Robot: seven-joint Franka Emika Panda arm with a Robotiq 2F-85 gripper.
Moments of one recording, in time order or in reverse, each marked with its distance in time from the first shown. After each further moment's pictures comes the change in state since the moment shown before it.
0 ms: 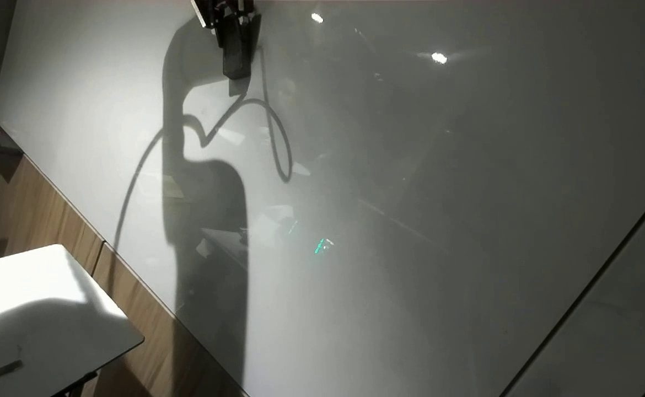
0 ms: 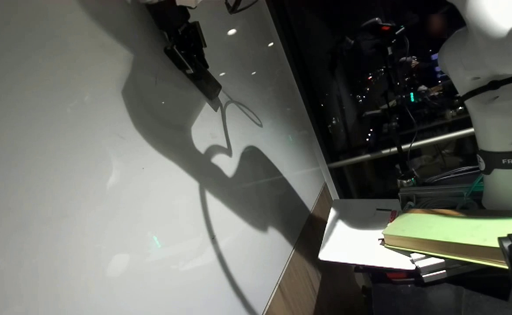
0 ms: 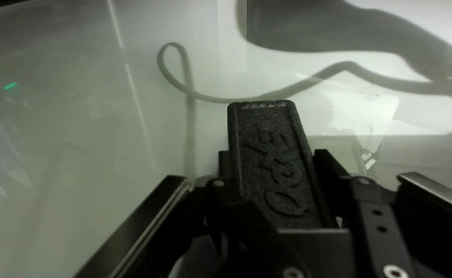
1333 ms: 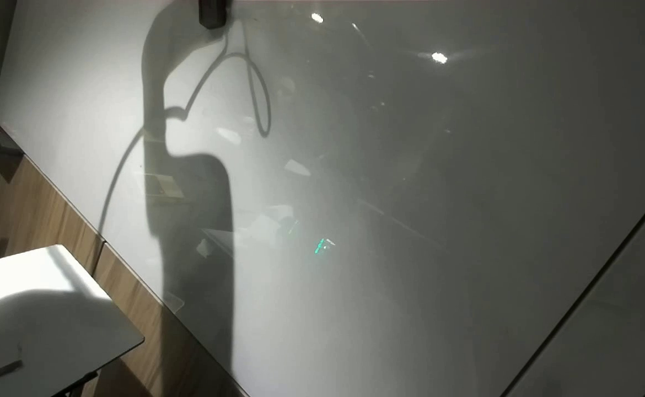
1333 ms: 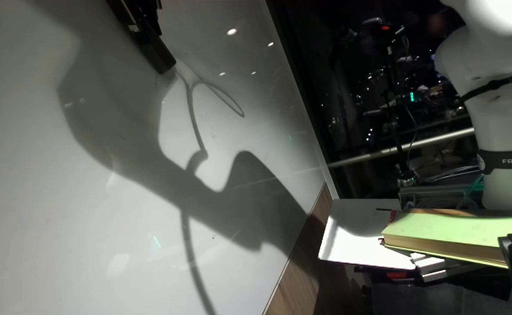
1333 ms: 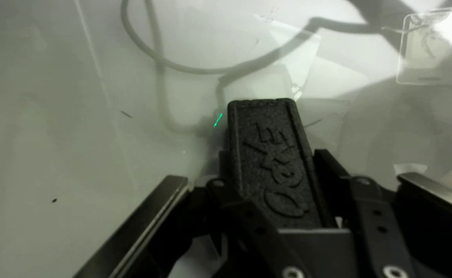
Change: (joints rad) arm 0.088 0.074 0.110 0.253 -0.003 -0.042 -0.023
